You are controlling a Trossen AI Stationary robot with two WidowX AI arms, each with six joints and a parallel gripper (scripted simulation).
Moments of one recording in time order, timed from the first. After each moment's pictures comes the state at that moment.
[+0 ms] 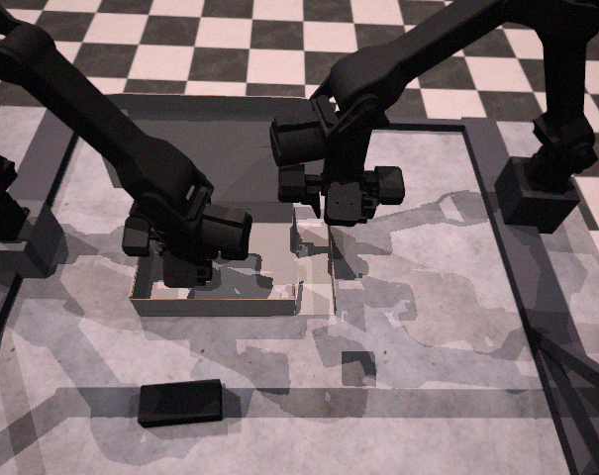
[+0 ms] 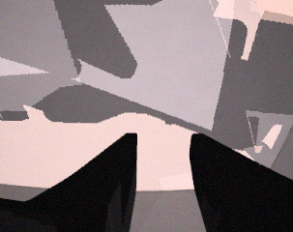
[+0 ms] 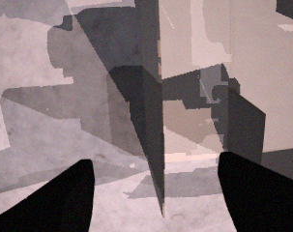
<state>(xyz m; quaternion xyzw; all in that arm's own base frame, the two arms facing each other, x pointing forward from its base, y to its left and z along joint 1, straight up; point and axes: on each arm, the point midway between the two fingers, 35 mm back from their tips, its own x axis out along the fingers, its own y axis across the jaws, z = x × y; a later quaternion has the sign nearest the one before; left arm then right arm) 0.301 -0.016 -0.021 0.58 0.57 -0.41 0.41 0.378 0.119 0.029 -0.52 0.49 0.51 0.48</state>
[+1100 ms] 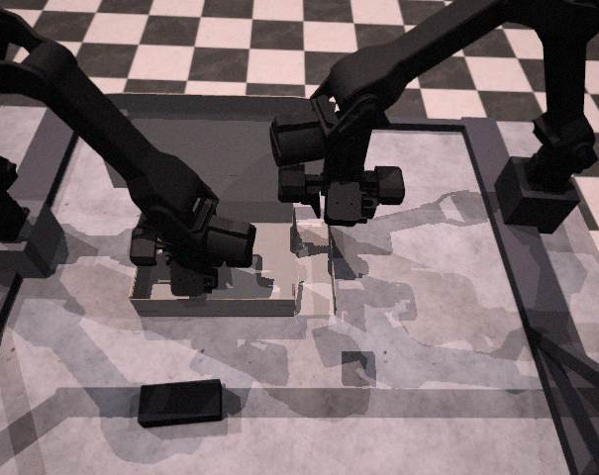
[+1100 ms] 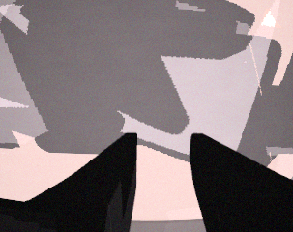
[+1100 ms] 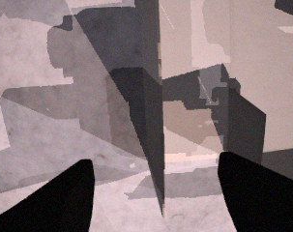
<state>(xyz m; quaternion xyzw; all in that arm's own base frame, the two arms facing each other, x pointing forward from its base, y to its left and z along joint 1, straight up) 0.307 -0.016 -0.045 0.58 0.58 -0.40 0.41 0.378 0.119 0.029 -0.52 0.49 0.51 0.48</state>
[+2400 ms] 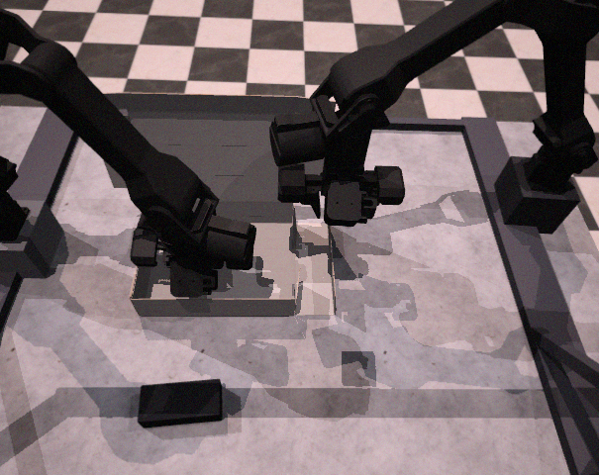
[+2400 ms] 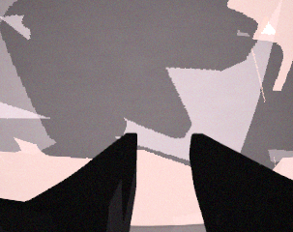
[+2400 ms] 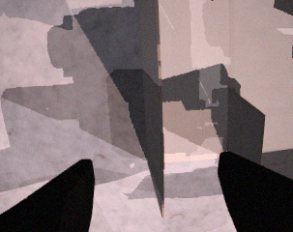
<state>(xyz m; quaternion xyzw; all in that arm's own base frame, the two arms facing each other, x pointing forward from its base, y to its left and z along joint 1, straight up) 0.308 -0.019 -0.046 0.58 0.57 -0.41 0.41 0.378 0.120 0.030 -0.52 0.49 0.51 0.48</state>
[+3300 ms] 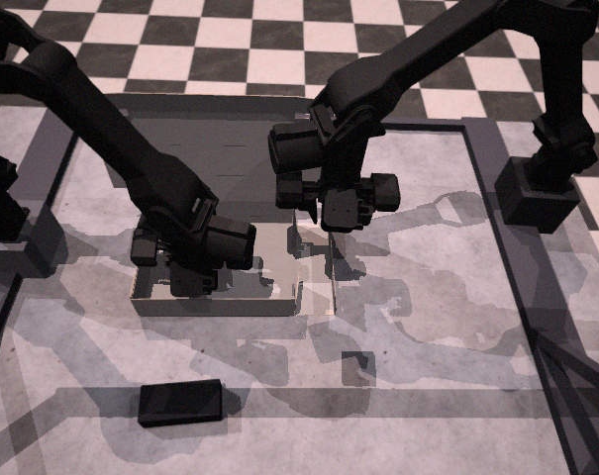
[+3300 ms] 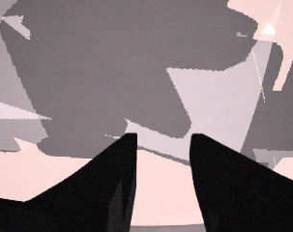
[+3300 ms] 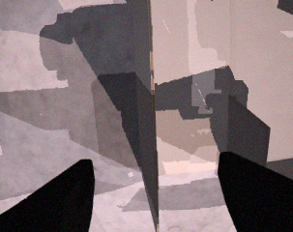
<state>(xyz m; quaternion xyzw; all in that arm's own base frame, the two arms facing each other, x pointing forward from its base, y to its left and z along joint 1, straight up) 0.308 -0.019 -0.046 0.58 0.57 -0.41 0.41 0.382 0.121 0.015 -0.52 0.49 0.51 0.48</state>
